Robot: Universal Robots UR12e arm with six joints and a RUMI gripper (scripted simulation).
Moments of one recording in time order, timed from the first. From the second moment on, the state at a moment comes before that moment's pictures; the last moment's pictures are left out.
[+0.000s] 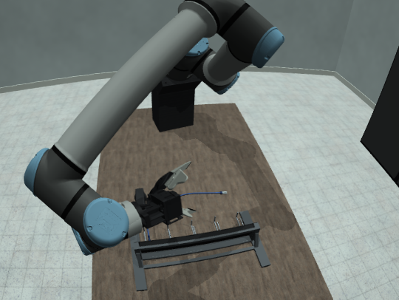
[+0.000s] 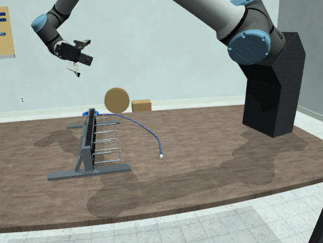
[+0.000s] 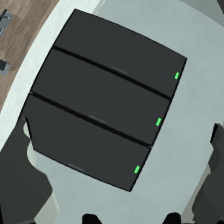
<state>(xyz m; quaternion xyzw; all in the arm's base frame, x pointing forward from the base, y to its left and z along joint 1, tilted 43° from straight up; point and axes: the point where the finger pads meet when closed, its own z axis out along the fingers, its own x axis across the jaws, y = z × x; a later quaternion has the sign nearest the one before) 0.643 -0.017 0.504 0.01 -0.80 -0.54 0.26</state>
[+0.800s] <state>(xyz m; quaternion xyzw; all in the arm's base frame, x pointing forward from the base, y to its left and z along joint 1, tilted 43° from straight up) 0.628 0.044 0.414 0.01 -0.88 -0.46 0.11</state>
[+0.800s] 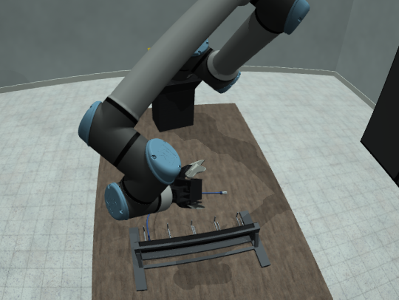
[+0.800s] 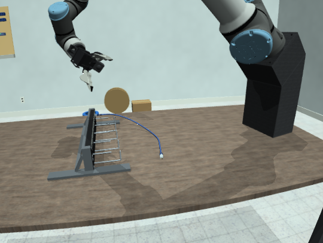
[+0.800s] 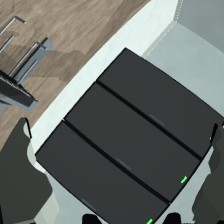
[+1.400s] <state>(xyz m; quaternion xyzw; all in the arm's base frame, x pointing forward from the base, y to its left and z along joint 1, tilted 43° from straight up) 0.615 0.091 0.342 0.01 -0.92 -0.38 -0.01</state>
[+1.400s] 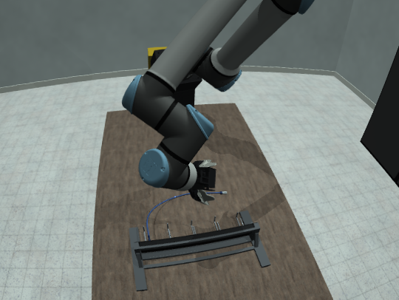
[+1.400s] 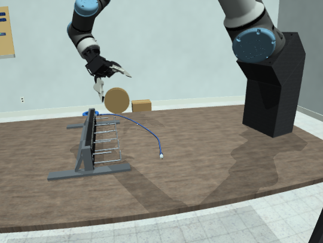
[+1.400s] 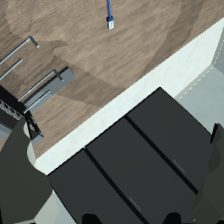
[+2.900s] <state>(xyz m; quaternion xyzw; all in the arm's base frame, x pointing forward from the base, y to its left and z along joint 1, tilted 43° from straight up) 0.592 0.187 0.196 0.00 -0.95 -0.21 -0.25</state>
